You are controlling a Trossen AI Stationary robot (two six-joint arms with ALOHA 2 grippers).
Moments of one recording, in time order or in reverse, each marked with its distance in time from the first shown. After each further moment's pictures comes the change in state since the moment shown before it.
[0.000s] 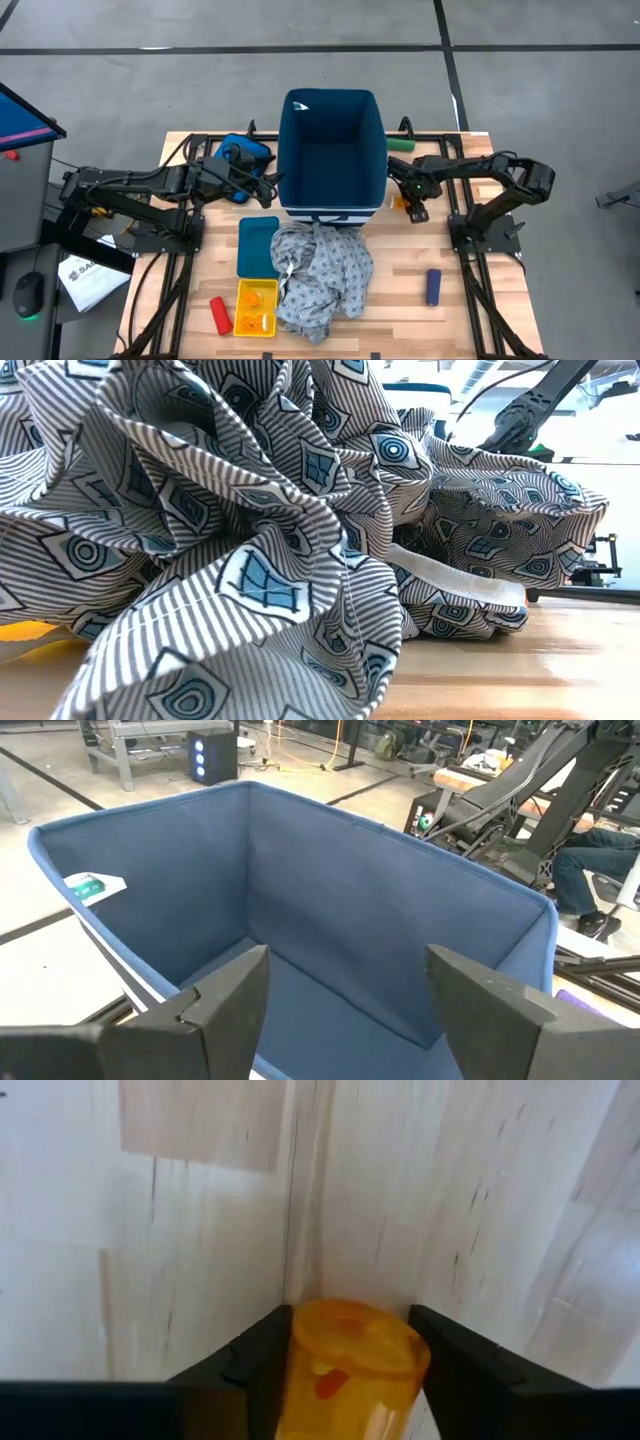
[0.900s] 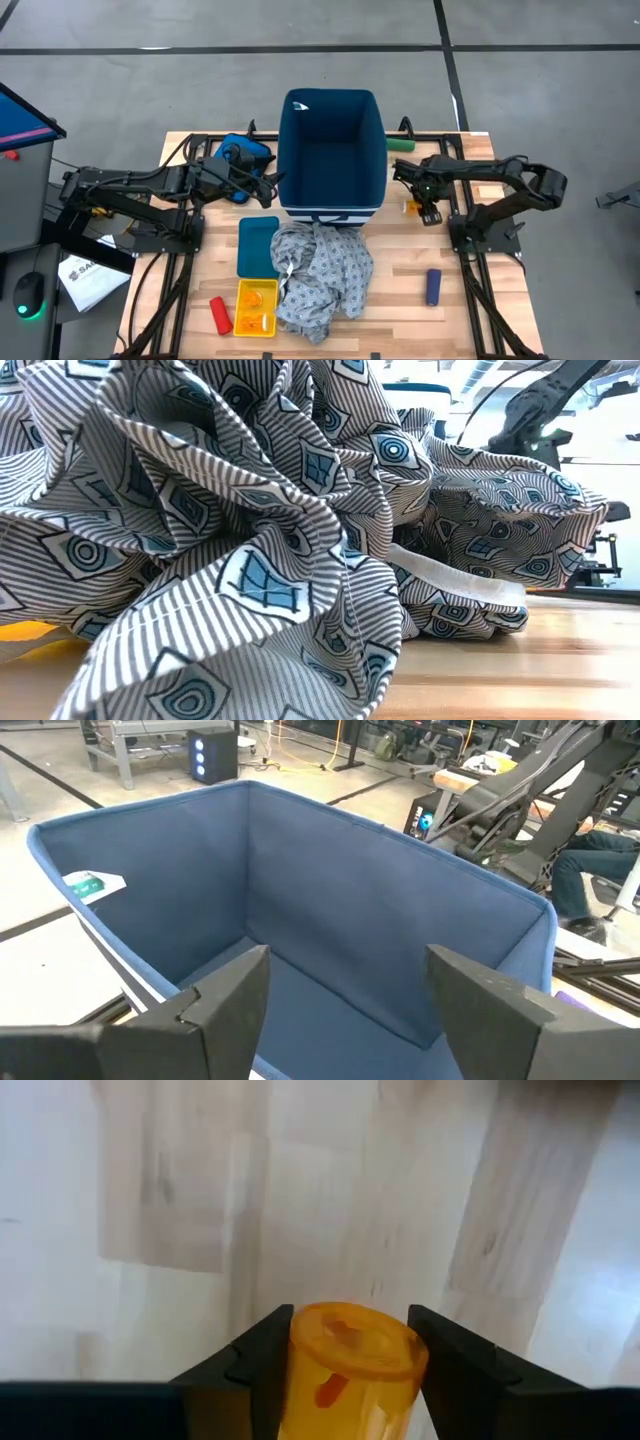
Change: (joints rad) left arm 0.000 0.000 0.000 0.000 0.000 -0.008; right arm 0.003 -0.130 -0.006 -0.200 0.047 -0.002
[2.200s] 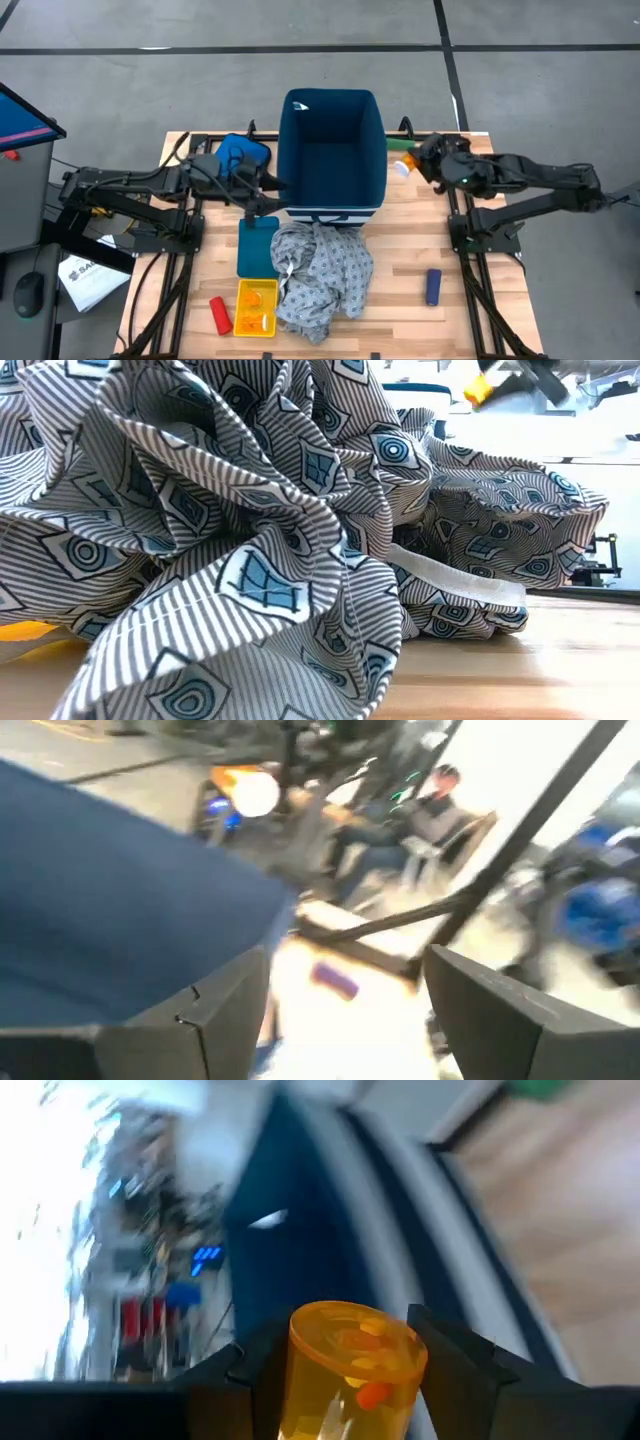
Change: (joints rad) left arm -0.001 -0.012 0.000 0.183 0.562 -0.110; right arm 0.546 -0.469 0.413 0.143 0.752 -0.651
